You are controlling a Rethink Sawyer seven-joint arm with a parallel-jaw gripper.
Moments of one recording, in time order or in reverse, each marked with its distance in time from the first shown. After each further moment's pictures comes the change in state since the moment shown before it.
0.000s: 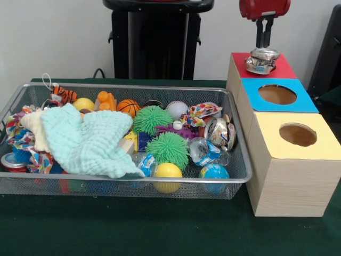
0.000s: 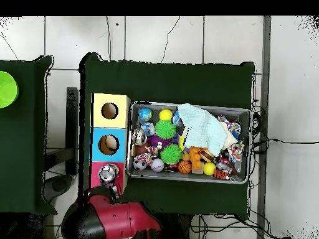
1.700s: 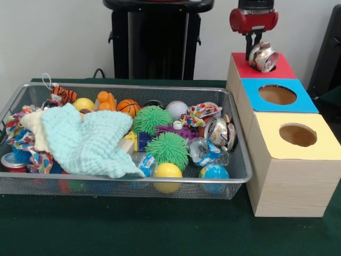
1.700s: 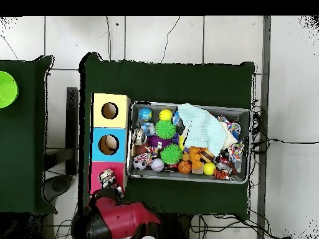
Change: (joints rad) arm 0.037 0.117 -0.072 -0.022 -0.137 -0.154 0.000
